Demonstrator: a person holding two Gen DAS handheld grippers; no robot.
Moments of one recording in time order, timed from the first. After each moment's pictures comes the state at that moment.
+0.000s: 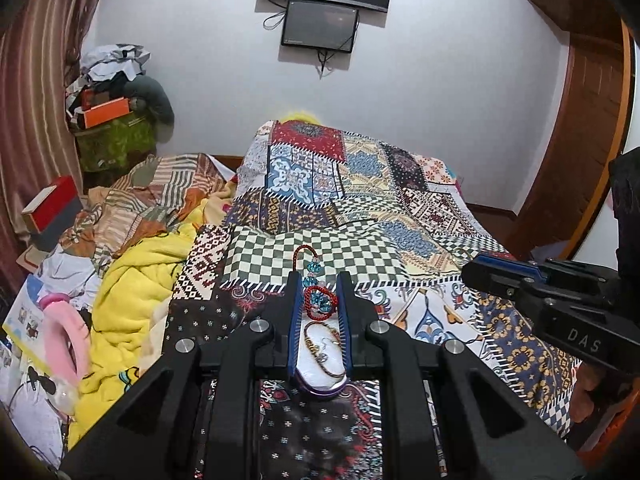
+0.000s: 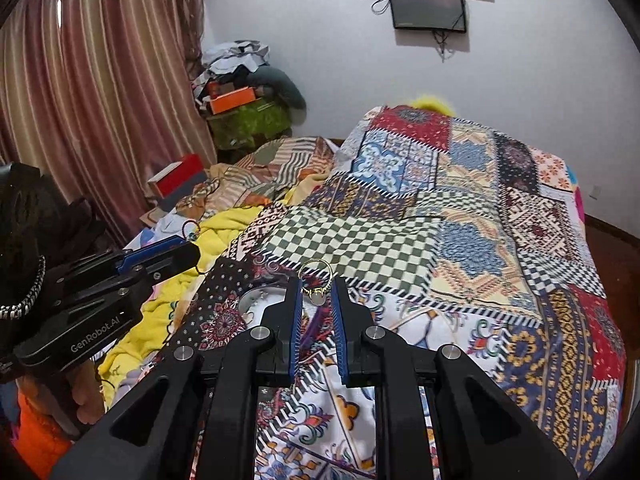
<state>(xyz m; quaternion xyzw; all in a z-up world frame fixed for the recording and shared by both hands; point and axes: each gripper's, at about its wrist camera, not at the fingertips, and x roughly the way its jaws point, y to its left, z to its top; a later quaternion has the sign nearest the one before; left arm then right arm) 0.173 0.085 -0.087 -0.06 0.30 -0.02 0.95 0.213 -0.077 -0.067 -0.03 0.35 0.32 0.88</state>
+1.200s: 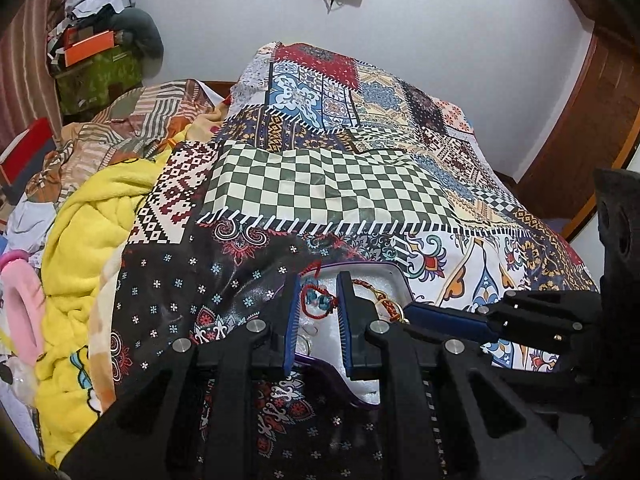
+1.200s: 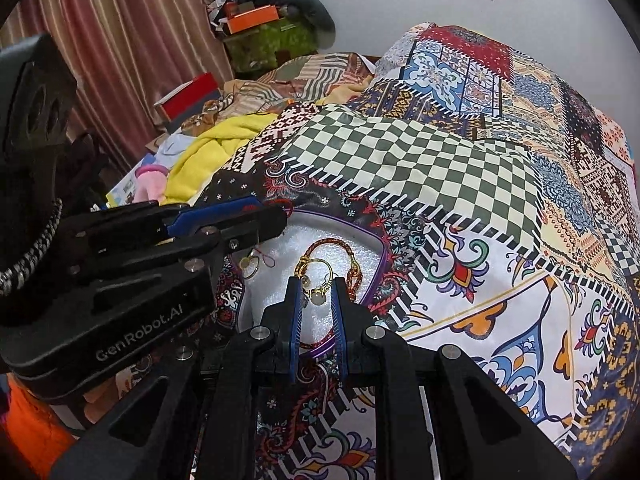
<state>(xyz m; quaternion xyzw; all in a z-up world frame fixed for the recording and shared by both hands) 0.236 0.112 -0.180 -0.10 0.40 -0.04 0.91 0.239 -0.007 -0.162 -0.09 0.45 0.35 0.82</state>
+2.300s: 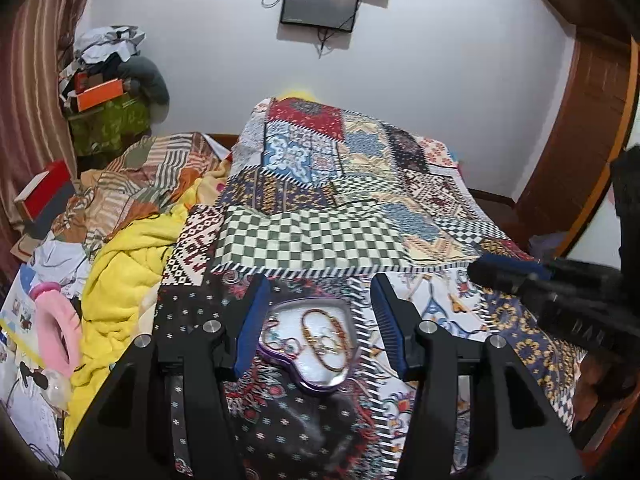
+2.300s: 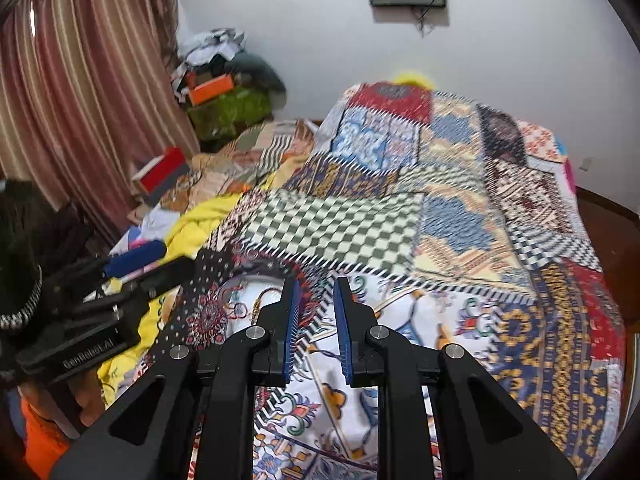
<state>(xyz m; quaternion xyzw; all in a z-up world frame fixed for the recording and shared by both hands) 0.187 0.080 -0.097 -0.07 0.33 -0.03 0.94 0.221 -0.096 -0.065 -0.01 0.38 0.28 0.88</state>
